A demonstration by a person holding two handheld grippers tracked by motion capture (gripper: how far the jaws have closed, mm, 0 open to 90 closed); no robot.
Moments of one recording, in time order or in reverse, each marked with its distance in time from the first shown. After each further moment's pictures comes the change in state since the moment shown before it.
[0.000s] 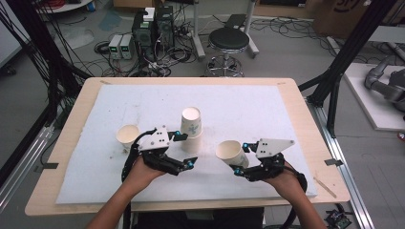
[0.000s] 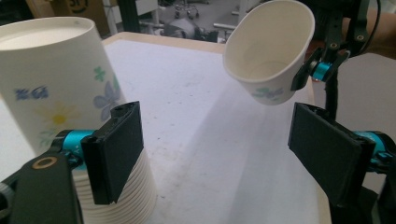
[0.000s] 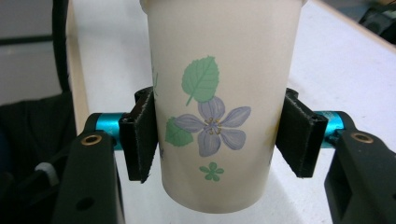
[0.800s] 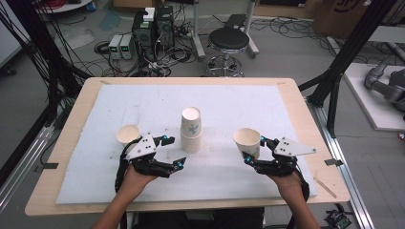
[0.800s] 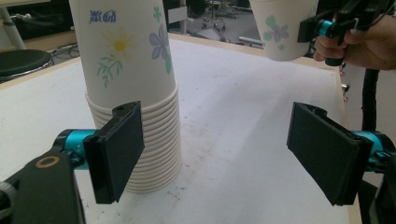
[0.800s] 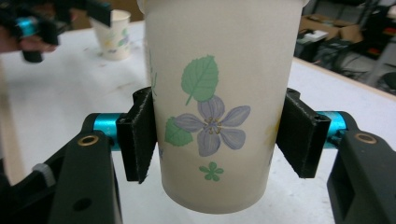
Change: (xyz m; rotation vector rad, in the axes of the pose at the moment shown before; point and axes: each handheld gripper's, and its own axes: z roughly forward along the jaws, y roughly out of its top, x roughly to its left) left arm 0.005 -0.039 -0.017 -0.053 0.104 -0.068; right arm -0.011 -0.034 -0.017 -0.218 -0.226 0.163
